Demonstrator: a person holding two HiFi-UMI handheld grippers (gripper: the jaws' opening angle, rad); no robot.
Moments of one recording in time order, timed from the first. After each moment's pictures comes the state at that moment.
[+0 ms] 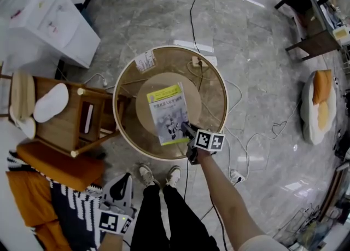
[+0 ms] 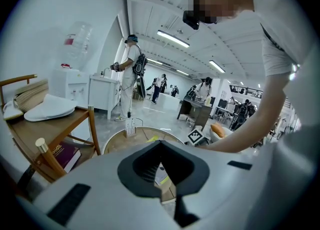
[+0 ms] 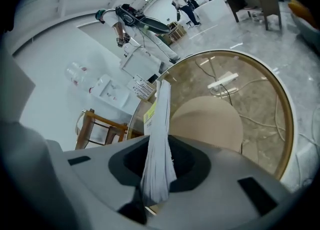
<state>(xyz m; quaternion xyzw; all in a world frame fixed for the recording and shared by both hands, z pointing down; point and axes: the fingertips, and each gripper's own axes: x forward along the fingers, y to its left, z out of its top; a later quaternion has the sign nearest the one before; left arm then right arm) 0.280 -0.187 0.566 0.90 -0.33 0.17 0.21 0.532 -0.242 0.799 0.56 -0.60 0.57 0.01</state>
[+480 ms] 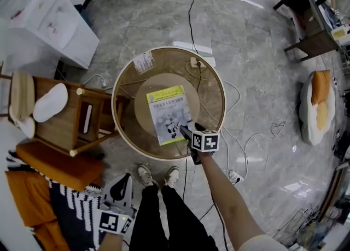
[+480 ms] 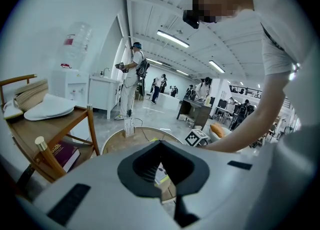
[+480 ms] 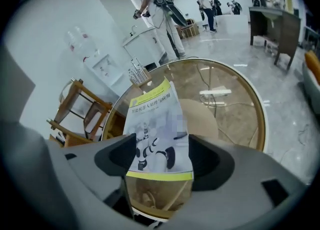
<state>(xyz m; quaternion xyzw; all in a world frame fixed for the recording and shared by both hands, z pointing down) 0.286 -0.181 0.564 0.90 -0.33 0.16 0.21 0.552 -0.225 0.811 0.58 -0.61 0.51 0.18</state>
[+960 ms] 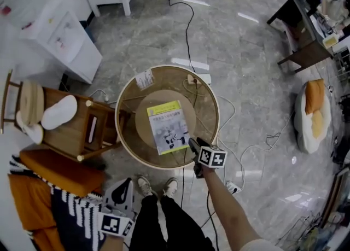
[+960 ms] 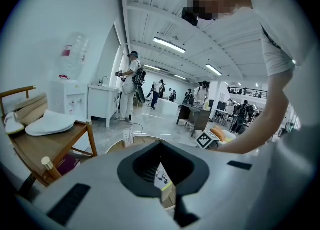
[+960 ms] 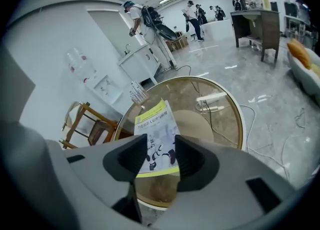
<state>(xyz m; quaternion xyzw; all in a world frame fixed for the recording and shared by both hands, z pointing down) 0.288 -0.180 0.522 0.91 -0.34 0.15 0.17 0.581 -0.195 0.747 0.63 -0.59 0.50 0.10</state>
